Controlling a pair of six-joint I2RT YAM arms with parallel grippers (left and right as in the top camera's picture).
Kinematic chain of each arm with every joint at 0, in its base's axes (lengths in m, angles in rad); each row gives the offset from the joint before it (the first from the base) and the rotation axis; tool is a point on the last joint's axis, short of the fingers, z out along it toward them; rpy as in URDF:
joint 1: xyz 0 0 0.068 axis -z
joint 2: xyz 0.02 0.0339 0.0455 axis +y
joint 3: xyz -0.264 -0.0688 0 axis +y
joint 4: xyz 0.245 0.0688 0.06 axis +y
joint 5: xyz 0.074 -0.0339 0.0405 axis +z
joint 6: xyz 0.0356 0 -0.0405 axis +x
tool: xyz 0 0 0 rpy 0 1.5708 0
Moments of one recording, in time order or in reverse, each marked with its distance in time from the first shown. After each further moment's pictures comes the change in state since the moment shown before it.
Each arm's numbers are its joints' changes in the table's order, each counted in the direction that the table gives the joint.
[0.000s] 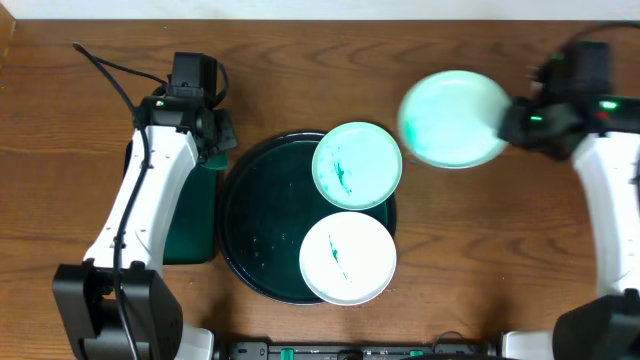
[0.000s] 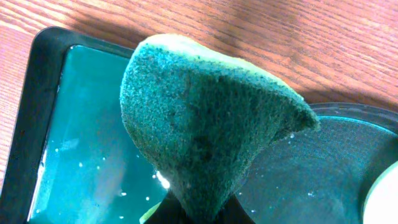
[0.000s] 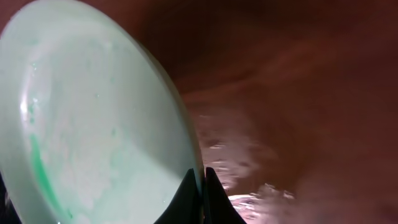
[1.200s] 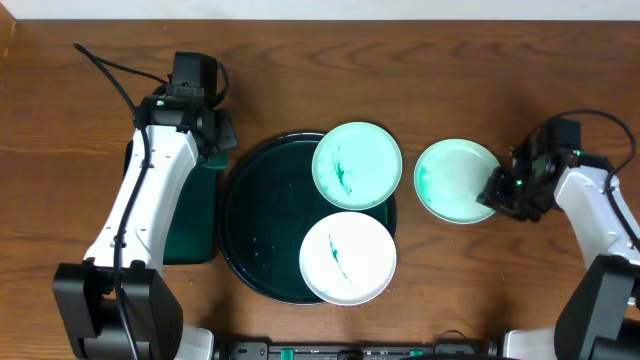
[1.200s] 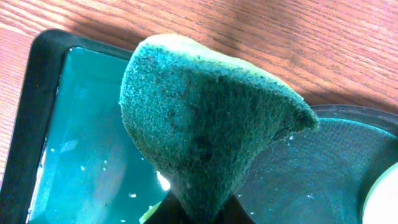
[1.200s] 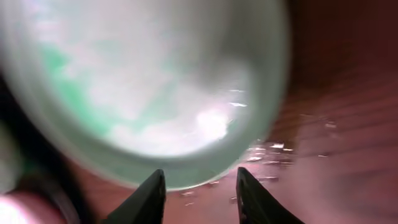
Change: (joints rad) left arm 0.000 0.003 0.000 -0.007 0.000 0.000; right arm 0.076 0.014 0.449 -0.148 0.122 -0.102
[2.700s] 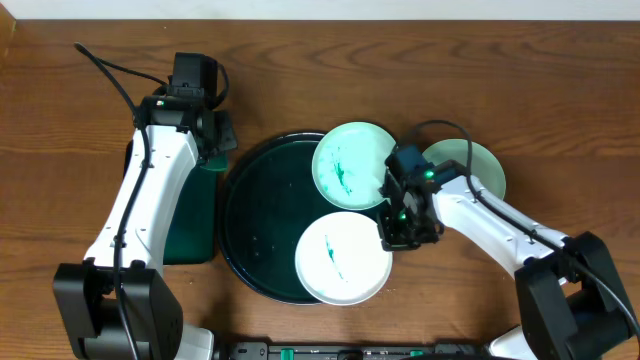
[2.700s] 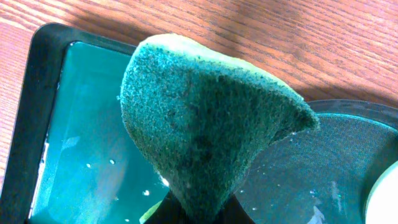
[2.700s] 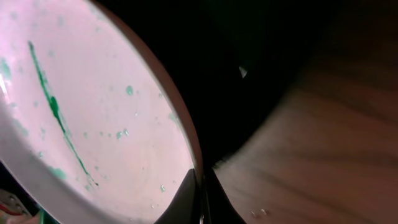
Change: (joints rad) left arm 0.000 0.000 0.000 0.016 0.000 0.000; right arm -0.686 0.091 0.042 -0.005 0.063 0.135
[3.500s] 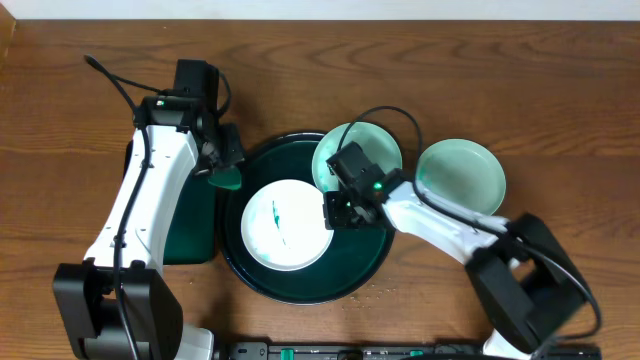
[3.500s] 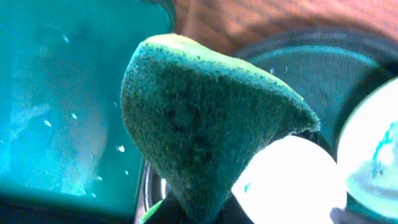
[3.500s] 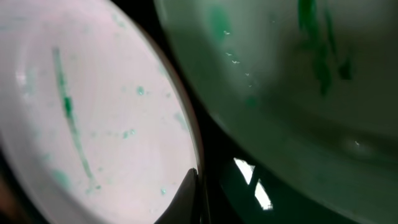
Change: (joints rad) left arm 0.000 0.000 0.000 0.125 -0.159 -0.001; right arm -0.199 0.152 -0.098 -0.416 -0.087 0.272
